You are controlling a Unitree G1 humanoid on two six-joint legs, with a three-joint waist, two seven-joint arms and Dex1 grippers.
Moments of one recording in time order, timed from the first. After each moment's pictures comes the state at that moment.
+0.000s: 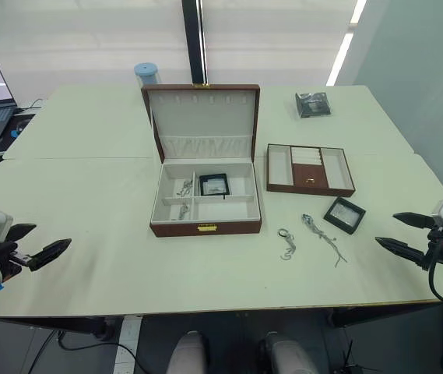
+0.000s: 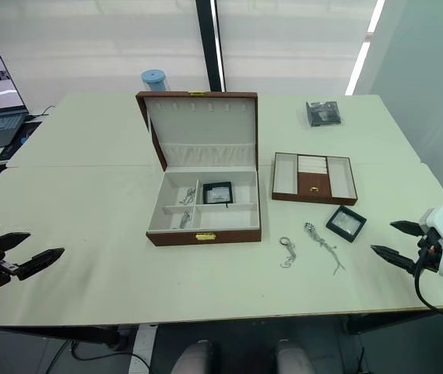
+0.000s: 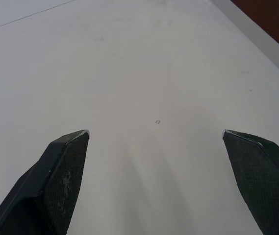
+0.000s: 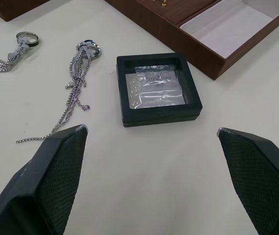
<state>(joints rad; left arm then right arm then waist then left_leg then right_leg) 0.16 0.95 0.63 0.07 -0.41 0.43 -0.92 -0.02 -0.94 -0.35 0.11 0.41 0.28 1.12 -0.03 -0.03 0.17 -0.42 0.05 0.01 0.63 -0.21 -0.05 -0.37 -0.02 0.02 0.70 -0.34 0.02</state>
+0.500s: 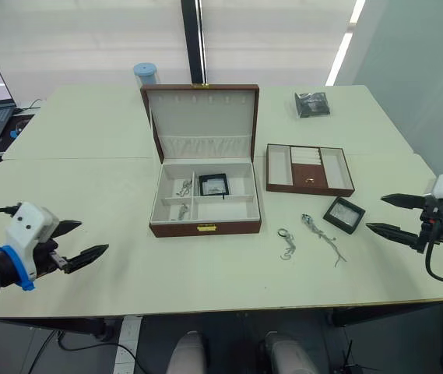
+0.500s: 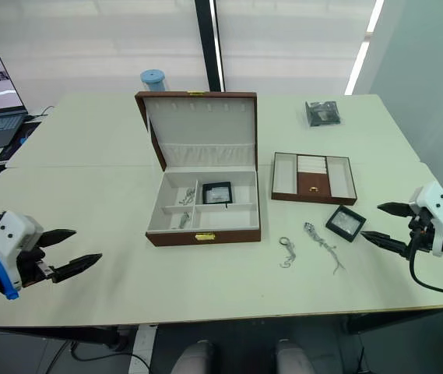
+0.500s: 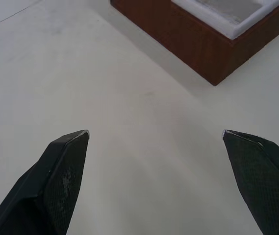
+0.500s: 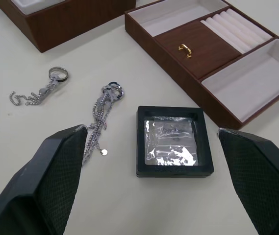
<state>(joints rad) 0.15 0.93 0.45 -0.18 -0.42 0.43 -1.00 -0.23 -1.01 -0.23 0.04 0.42 0.40 1.20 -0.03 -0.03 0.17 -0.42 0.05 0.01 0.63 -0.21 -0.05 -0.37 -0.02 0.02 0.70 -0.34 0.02</state>
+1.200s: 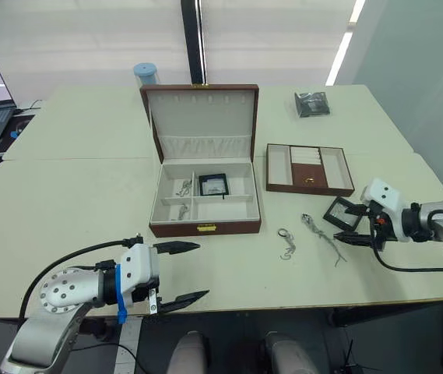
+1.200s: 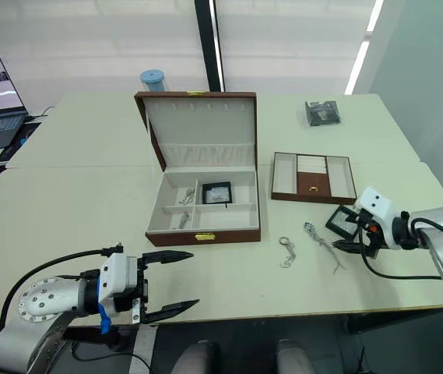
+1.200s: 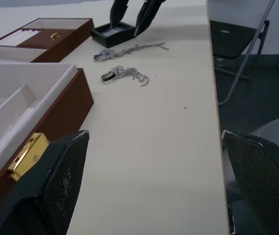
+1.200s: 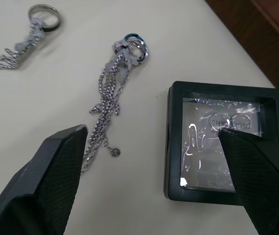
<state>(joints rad) 0.16 0.71 0.05 -0.40 -0.40 -0.02 -1.16 -0.41 -0.92 0.10 0.07 0.20 0.57 1.07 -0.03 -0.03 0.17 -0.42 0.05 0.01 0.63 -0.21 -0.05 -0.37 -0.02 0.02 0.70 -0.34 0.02</state>
